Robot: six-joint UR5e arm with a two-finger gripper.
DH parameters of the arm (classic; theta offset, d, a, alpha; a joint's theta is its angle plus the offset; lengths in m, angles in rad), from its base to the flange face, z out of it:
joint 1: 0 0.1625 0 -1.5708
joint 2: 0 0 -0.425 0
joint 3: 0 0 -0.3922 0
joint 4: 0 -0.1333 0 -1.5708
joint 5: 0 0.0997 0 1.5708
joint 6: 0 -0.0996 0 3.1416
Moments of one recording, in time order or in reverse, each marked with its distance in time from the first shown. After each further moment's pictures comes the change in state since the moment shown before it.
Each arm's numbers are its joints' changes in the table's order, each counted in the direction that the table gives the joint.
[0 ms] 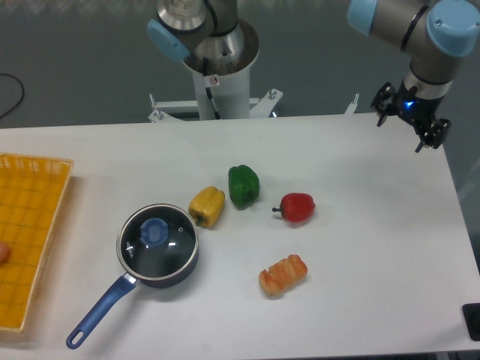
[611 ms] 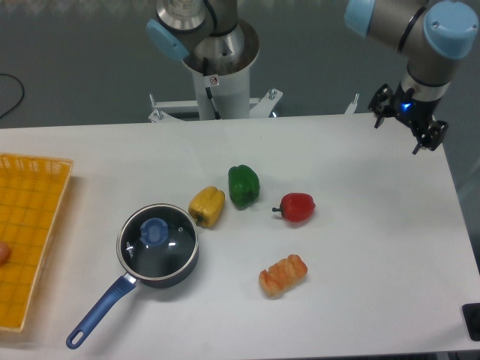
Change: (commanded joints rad) arm -0.043 0.005 0.002 -0.002 -0.002 0.012
